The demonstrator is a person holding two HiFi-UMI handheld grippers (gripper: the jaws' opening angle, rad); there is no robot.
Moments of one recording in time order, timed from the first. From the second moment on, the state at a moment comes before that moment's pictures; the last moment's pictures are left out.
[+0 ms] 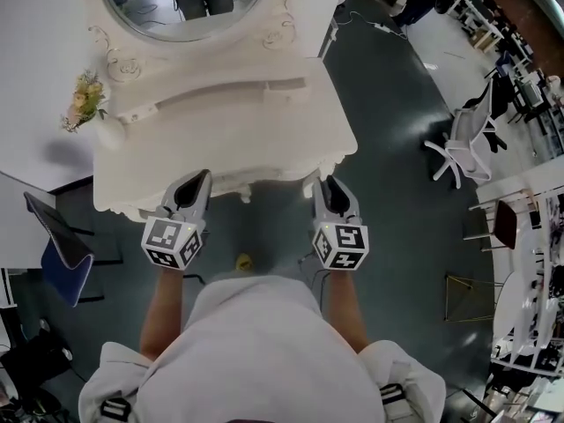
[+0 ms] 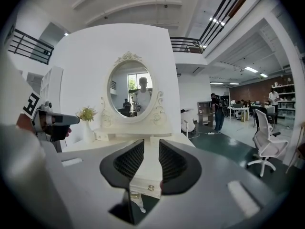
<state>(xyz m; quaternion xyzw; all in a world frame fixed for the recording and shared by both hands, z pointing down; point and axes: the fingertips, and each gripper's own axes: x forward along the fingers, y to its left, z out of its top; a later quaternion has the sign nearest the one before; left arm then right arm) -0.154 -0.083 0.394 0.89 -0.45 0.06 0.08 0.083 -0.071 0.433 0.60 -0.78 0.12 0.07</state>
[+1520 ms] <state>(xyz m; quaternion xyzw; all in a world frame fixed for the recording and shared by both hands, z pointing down) -0.104 -0.311 0.447 0.86 -0.49 0.10 0.12 0.106 -0.336 0.484 0.53 -0.83 0.14 0.10</state>
